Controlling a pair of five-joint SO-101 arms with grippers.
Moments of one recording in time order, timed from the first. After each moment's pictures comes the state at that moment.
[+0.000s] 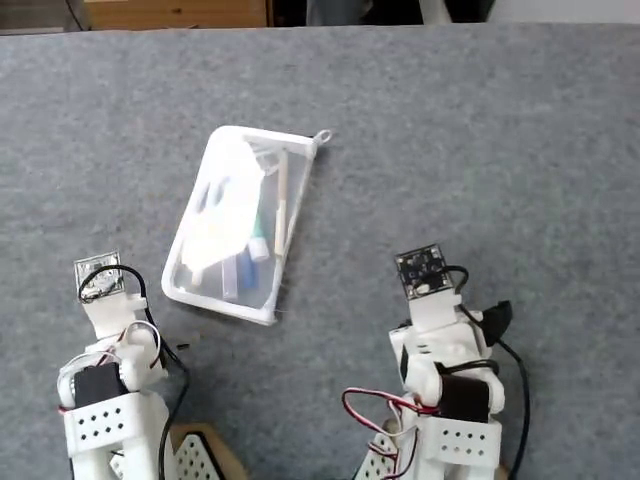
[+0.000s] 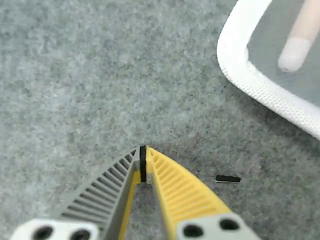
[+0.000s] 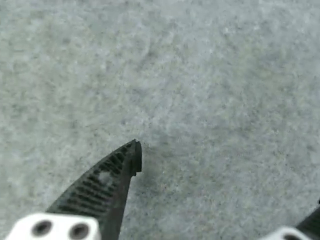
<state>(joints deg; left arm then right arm) -22.2 -86.3 94.5 67.4 -2.2 6.7 -103.5 95.7 75.0 21.8</state>
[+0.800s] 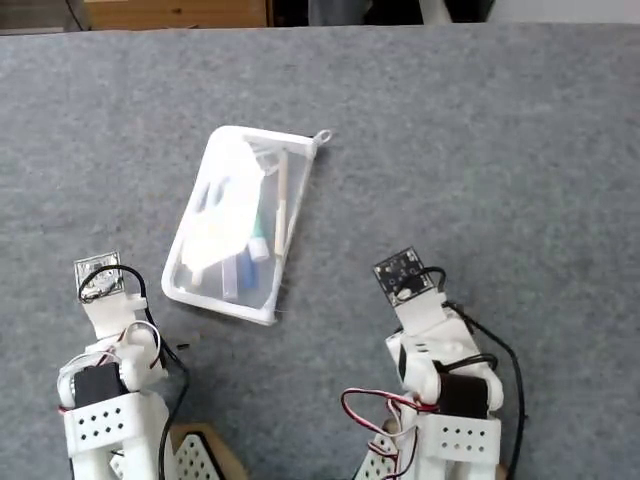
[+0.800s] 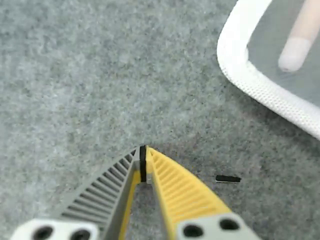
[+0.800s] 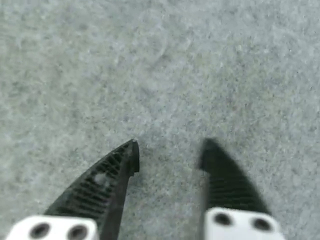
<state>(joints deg) -22.2 -86.3 94.5 67.4 -2.2 6.2 -100.4 95.8 72.5 32.2</state>
